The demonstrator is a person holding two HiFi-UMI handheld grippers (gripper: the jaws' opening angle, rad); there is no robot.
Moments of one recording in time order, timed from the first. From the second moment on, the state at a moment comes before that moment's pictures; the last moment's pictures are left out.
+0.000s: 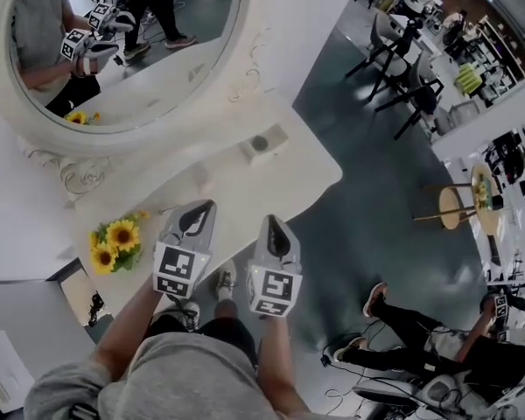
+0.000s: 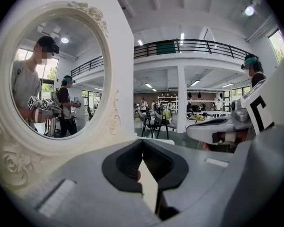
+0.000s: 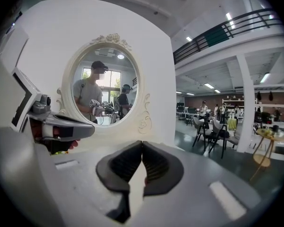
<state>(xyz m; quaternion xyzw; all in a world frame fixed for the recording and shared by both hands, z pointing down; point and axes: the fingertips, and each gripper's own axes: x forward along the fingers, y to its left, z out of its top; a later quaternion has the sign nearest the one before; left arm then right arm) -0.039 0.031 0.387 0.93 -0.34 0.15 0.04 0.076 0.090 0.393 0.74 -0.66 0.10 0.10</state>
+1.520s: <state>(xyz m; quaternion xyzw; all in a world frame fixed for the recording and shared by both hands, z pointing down) -0.118 -0.004 0.429 0.87 -0.46 0.17 0.09 0.001 0.006 0.435 0.62 -0.76 0.11 0.15</state>
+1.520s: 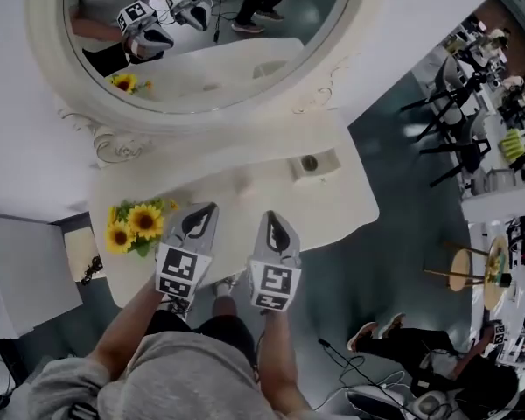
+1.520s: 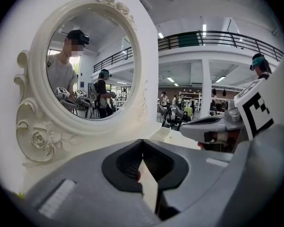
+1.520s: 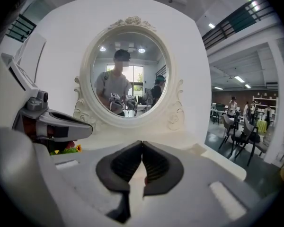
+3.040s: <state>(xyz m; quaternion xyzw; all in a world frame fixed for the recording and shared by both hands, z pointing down) -0.131 -0.037 0.555 0.78 -0.55 0.23 0.20 -0.035 -0.075 0.619 0.43 -0.84 0.19 0.28</state>
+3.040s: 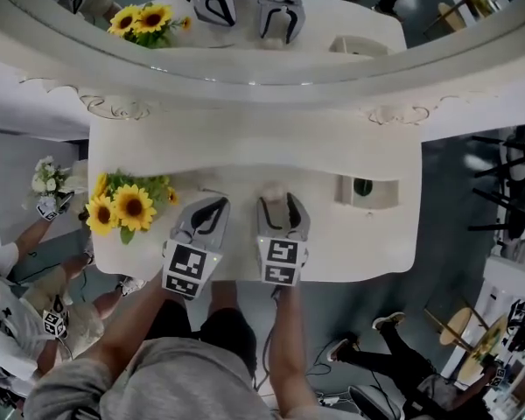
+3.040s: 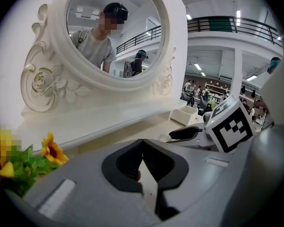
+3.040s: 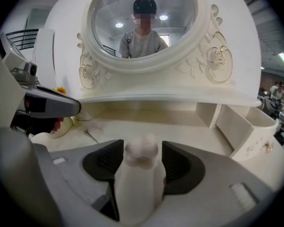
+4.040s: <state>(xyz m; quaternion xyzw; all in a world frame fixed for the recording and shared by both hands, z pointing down) -0.116 -0.057 0.532 0.79 -0.54 0.22 0.18 -0.022 -0.083 0.593 0.43 -0.84 0.17 0.27</state>
